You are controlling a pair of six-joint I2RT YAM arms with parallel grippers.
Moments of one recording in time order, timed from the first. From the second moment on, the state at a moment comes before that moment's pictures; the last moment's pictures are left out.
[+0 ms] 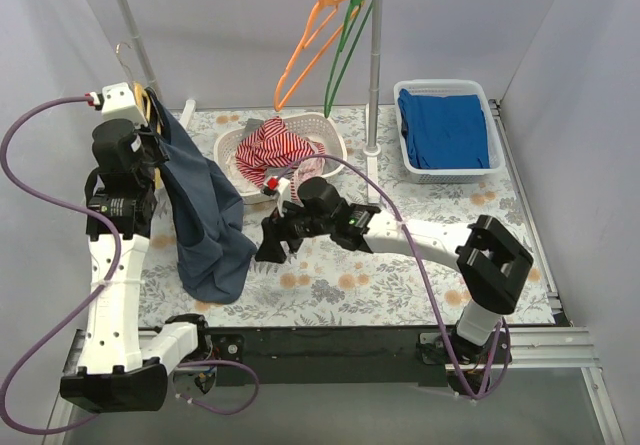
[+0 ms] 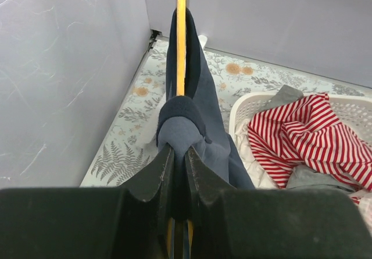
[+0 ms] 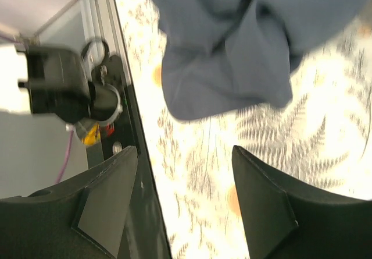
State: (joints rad) left arm 0.01 1.02 1.32 -0.51 -0.31 -0.08; right arm 1.05 1.72 1.21 0.08 -0.46 0.33
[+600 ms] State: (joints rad) left arm 0.06 0.97 1.45 -0.61 -0.13 -0.15; right arm 1.05 1.53 0.91 0.14 -0.45 0.31
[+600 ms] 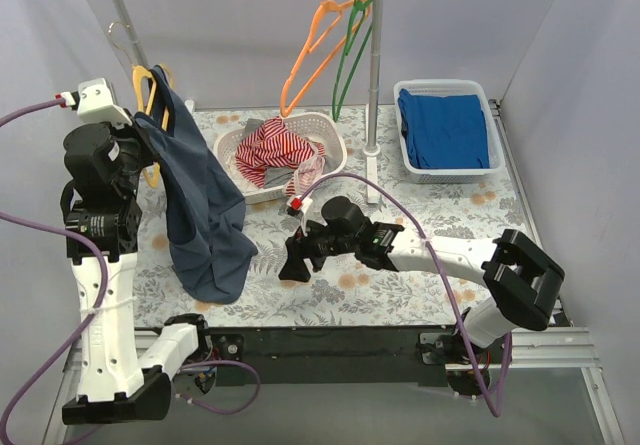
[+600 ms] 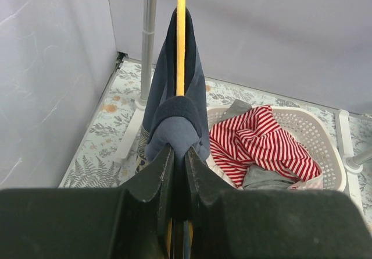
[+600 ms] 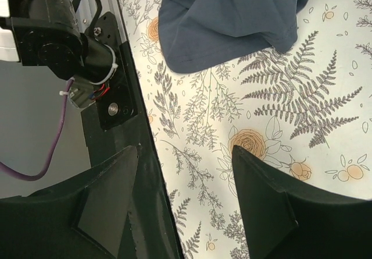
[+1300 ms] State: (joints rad) left arm 0.06 1.28 1.75 -0.58 -0.07 -0.08; right arm 1.05 1.43 0.86 0.15 -0.44 0.31
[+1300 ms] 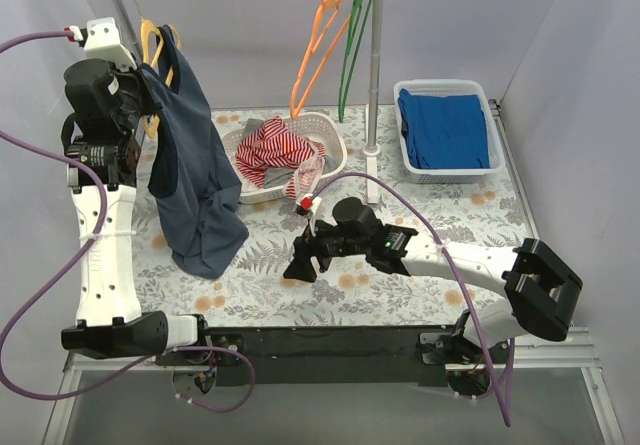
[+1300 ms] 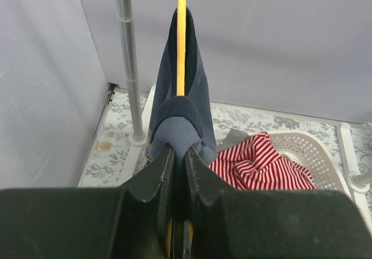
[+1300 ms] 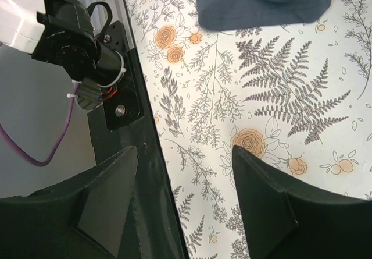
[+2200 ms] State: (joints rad) left arm 0.13 1.57 2.03 -0.57 -0.05 -0.06; right arm 1.05 1.41 0.85 0.15 -0.44 0.31
